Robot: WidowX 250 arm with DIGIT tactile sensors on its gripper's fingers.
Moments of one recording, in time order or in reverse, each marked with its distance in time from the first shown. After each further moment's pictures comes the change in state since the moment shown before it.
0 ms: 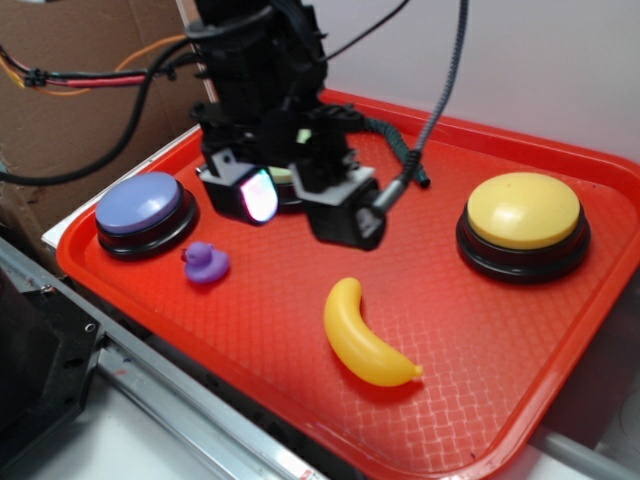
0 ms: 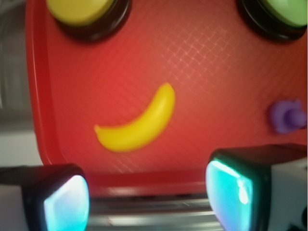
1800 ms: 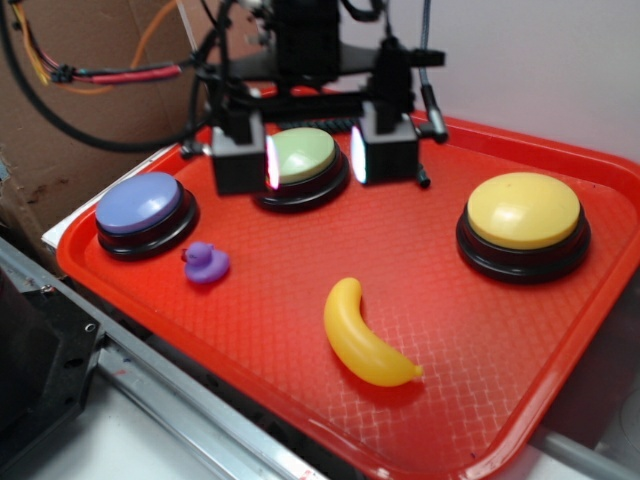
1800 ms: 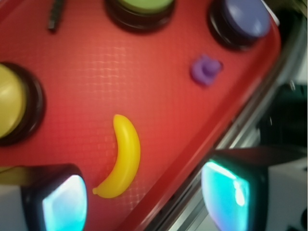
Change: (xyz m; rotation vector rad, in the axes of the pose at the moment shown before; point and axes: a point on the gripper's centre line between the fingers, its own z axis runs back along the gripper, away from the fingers) arm 0.020 -0.004 0.009 0.293 -0.054 0.771
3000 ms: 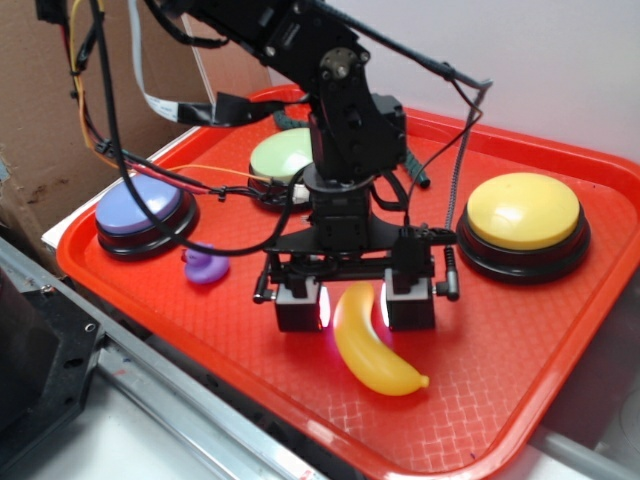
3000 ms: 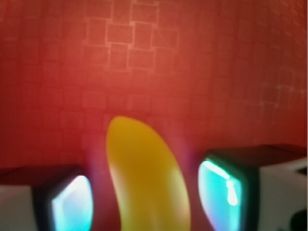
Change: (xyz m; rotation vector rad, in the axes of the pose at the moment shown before) arm -0.001 -0.009 -0.109 -0.039 0.077 -0.263
